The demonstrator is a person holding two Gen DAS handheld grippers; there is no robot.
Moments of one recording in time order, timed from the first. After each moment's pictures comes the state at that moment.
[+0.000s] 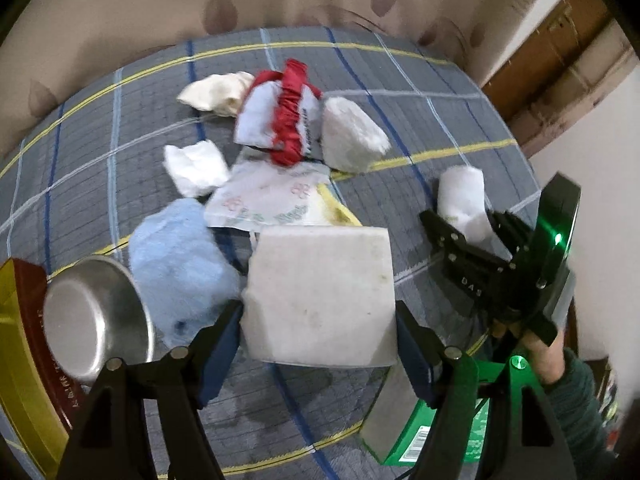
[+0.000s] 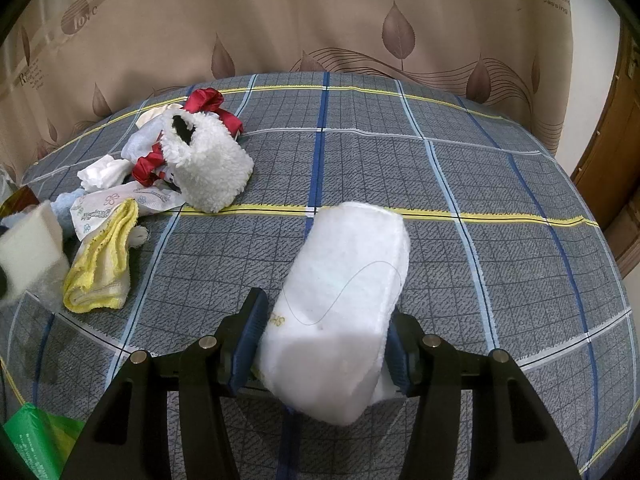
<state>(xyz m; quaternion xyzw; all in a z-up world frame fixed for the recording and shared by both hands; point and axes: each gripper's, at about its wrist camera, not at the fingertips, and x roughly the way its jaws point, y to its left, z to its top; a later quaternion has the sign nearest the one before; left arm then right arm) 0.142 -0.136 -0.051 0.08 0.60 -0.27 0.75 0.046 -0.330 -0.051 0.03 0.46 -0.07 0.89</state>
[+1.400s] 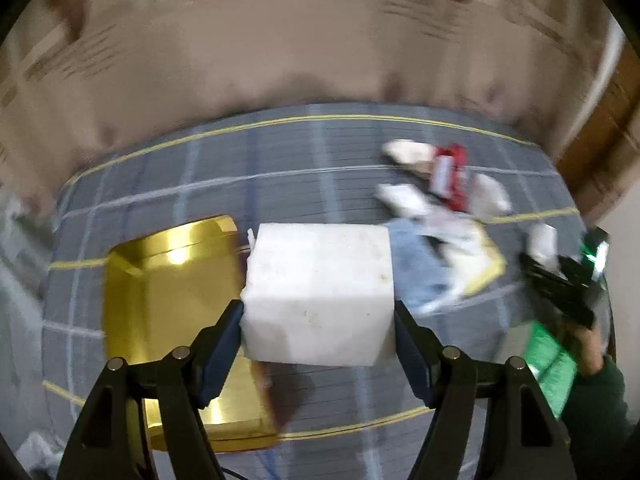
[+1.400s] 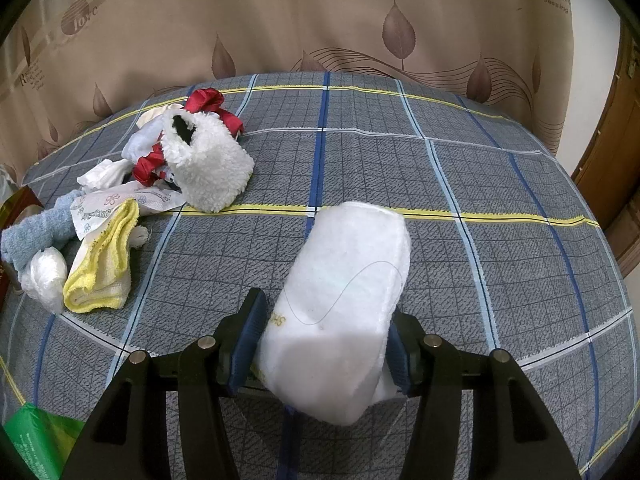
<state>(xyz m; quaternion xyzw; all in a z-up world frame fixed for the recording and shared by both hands) 0.132 0.051 0.023 0.05 0.52 -0.11 0.84 0.046 -0.330 -0.051 0.03 0.46 -0.07 0.89</state>
